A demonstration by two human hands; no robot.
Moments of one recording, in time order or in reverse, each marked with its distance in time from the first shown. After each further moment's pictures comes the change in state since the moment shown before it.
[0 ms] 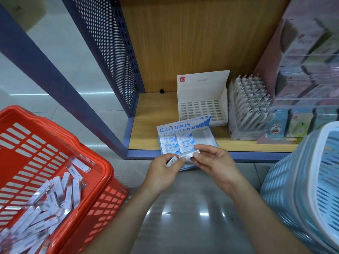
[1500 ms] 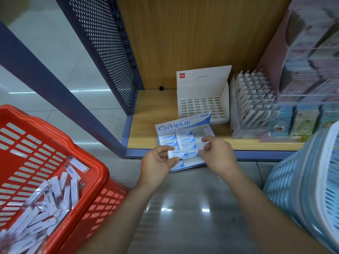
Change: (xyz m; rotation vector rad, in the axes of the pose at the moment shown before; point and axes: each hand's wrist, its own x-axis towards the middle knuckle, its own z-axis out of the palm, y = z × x) left_hand 0.015 -0.001 -0.005 -0.197 0.127 -0.105; right_hand 0.039 -0.005 -0.007 -1.236 0.265 -0.221
